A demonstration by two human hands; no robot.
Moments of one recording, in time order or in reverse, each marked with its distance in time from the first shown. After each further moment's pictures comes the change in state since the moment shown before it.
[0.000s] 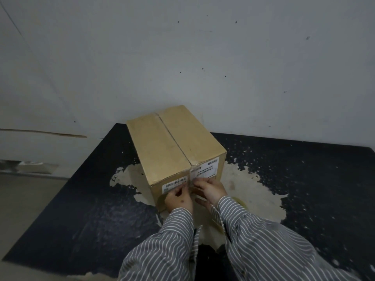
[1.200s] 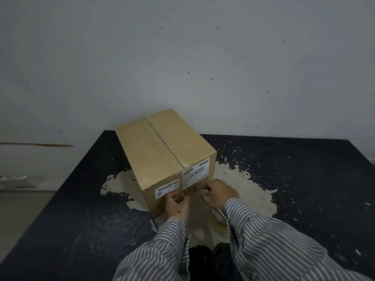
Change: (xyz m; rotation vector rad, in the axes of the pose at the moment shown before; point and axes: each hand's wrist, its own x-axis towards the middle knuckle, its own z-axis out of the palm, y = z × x) left_hand 0.009 -0.020 -0.001 0.049 -0.255 -0.012; right_hand -0.019 -0.016 -0.042 -1.338 0.091 -0.367
